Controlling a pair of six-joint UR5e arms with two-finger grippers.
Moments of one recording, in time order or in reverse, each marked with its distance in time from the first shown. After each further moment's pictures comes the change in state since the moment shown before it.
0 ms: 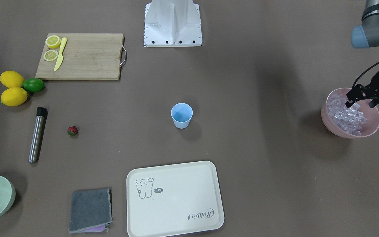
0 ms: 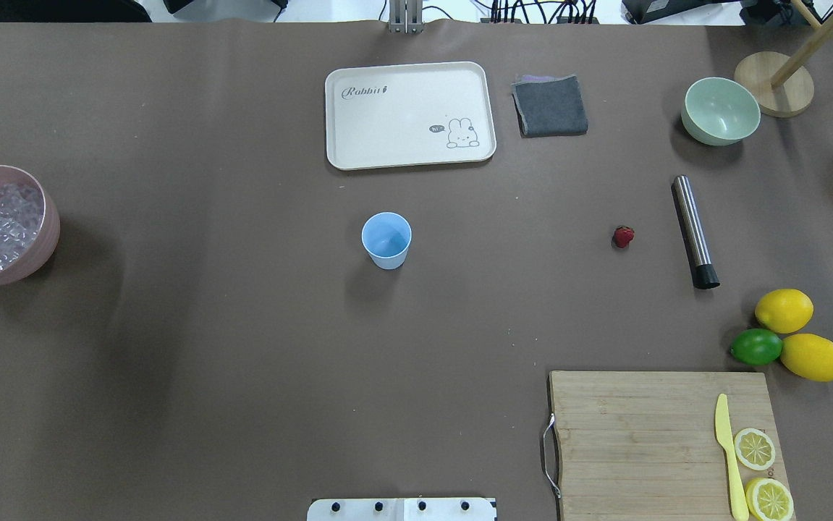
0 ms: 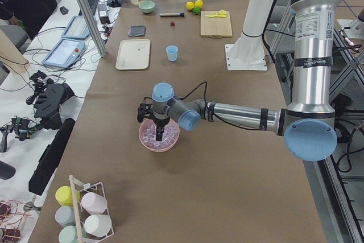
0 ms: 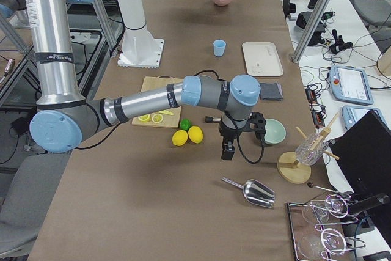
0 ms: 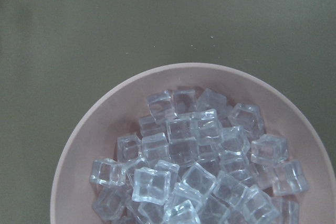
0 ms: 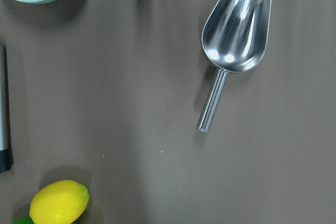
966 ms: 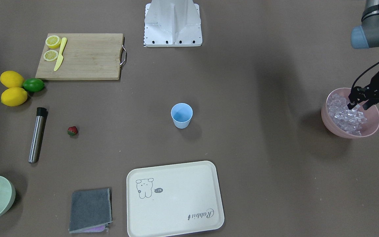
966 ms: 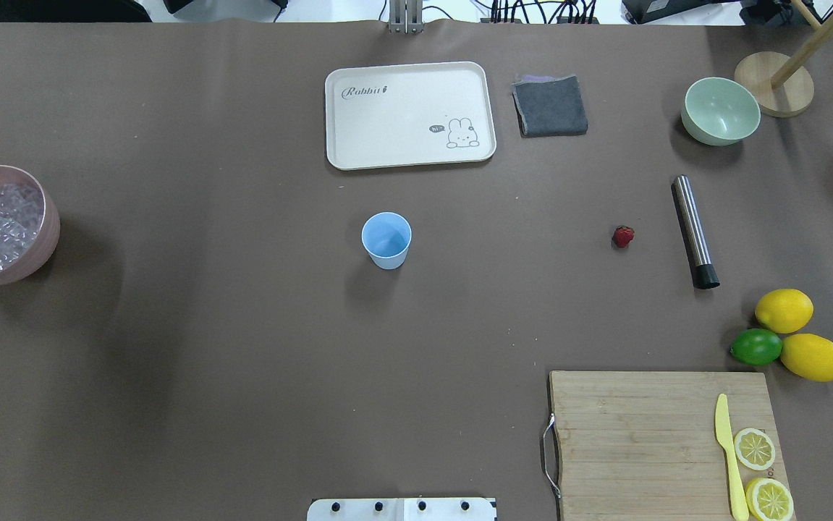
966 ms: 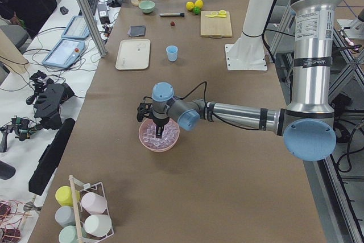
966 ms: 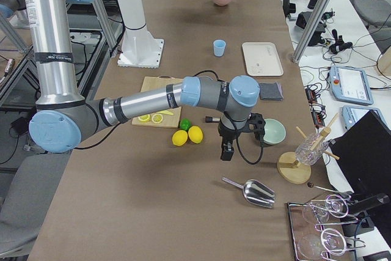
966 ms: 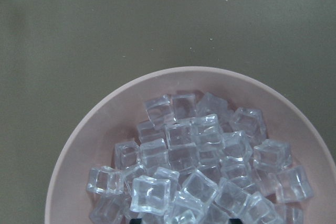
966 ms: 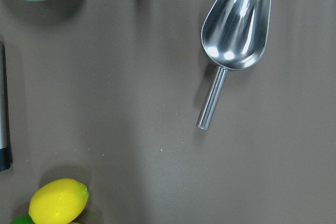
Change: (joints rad) left arm 0.001 -0.004 0.000 -0.004 -0.001 -0.002; right arm 0.000 -0.005 0.000 0.000 0.000 0.000
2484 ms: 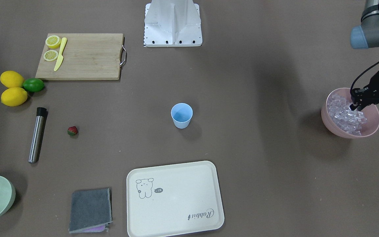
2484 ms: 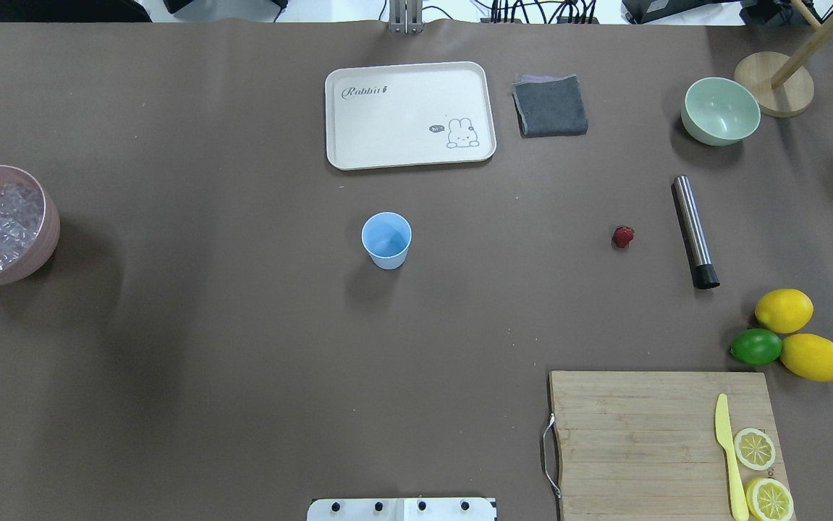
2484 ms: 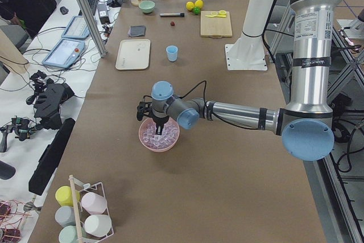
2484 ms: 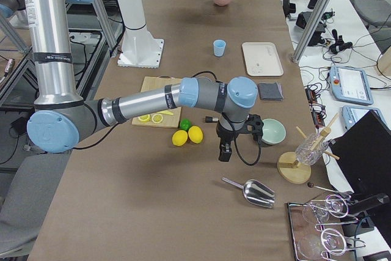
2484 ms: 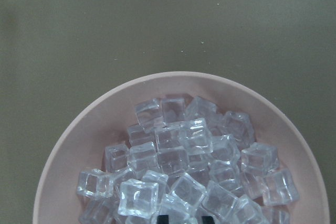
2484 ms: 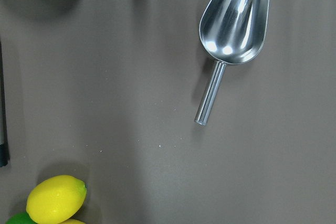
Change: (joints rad) left arm -0.006 -0.010 -0.012 0.011 -0.007 -0.005; right arm 0.000 -0.013 0.007 0.000 -0.001 0.000
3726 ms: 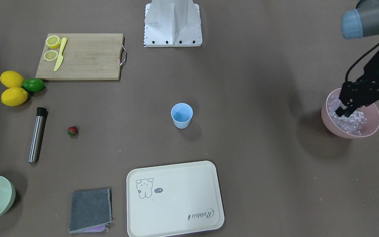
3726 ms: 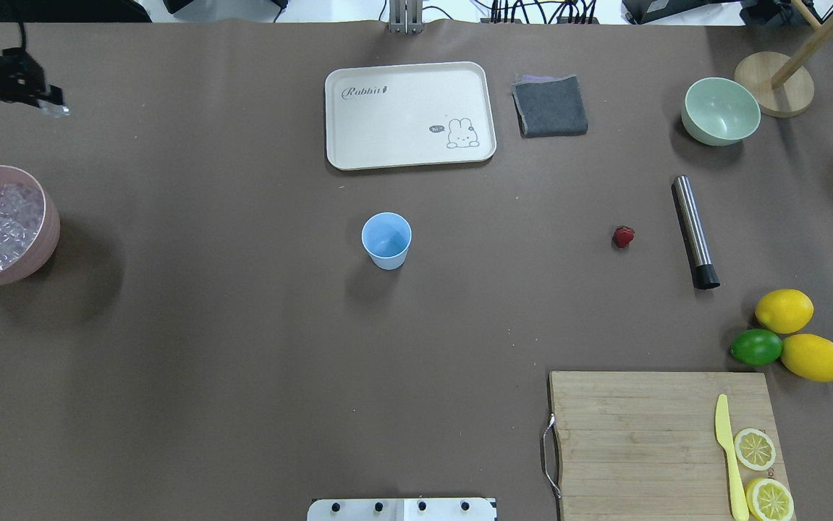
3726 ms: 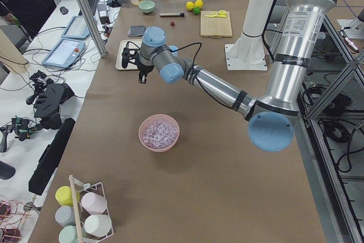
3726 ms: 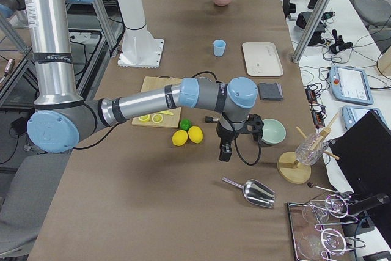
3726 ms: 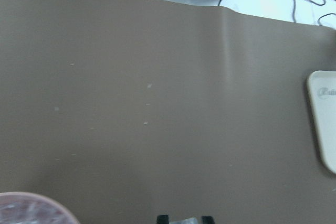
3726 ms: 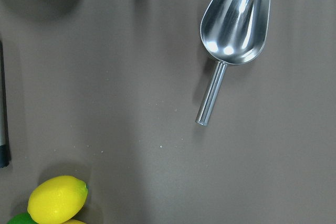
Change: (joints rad) left arm 0.035 -0.287 -0.173 0.040 0.038 -0.435; right arm 0.000 0.002 -0.003 0.005 0.007 0.002
